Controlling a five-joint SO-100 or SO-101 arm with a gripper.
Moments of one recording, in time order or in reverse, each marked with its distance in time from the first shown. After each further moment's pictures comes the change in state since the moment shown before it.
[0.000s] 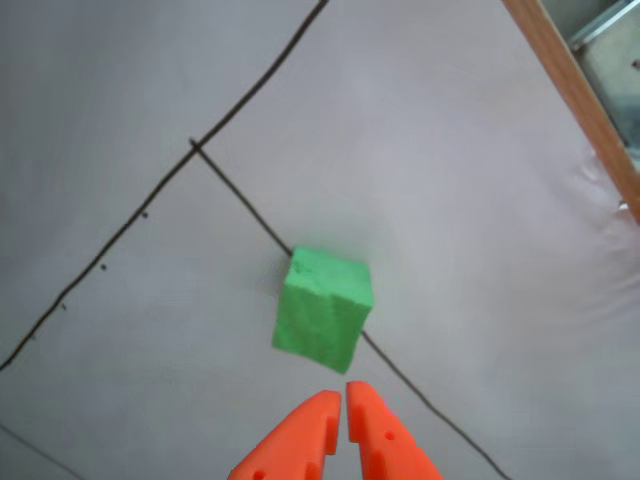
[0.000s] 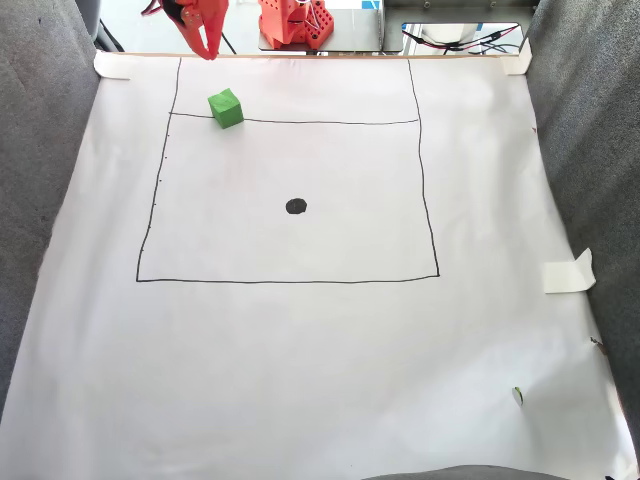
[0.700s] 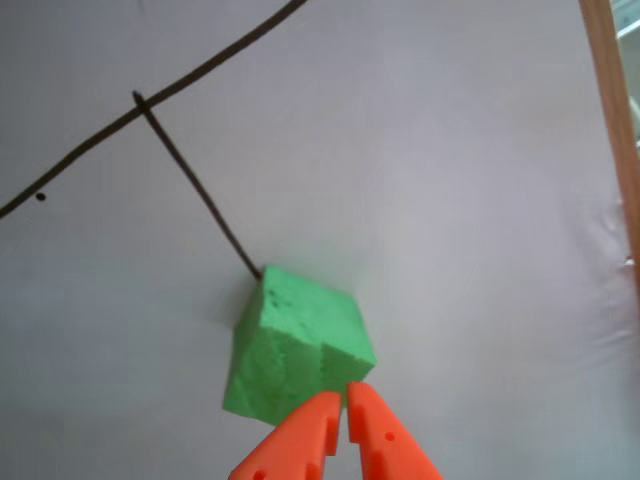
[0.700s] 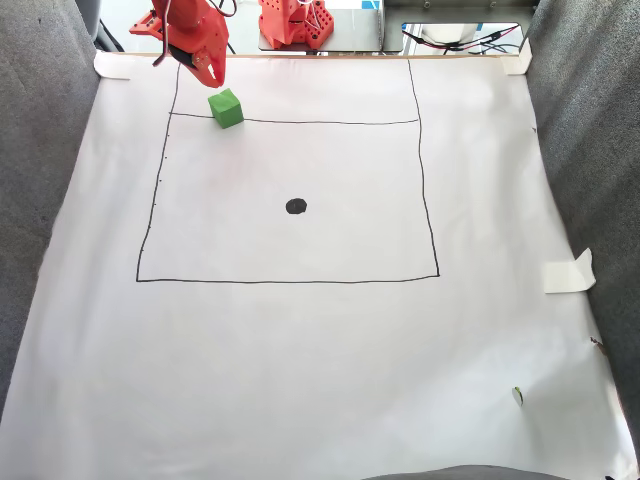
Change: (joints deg) arm -3.9 -14.4 -1.1 -3.2 -8.5
